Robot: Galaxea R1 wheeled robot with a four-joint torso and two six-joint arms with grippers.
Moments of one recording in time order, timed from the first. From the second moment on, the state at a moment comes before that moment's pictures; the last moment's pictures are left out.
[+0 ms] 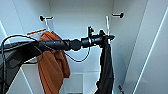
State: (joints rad) left arm -0.16 2.71 -1.28 -0.35 -0.14 -0.89; right arm -1.54 3.05 -2.67 0.07 0.10 -0.04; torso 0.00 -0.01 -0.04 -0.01
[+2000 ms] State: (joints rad) left arm -0.08 2.69 -1.18 -0.34 -0.14 -0.89; right arm -1.54 3.05 -2.67 0.07 0.10 -0.04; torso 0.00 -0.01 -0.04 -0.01
